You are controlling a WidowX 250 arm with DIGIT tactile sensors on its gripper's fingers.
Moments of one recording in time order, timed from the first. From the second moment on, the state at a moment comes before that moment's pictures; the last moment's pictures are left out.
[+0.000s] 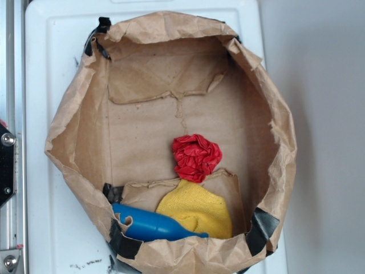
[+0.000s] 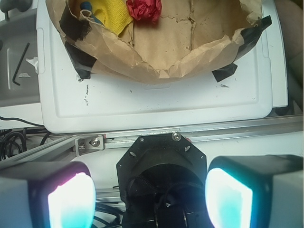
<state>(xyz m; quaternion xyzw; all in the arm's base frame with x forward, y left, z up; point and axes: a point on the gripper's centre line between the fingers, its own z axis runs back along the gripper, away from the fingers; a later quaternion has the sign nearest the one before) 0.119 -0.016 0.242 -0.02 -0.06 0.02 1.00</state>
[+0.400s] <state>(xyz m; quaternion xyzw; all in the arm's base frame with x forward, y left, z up) 0.121 -0.018 0.237 -0.02 -0.04 0.02 1.00</state>
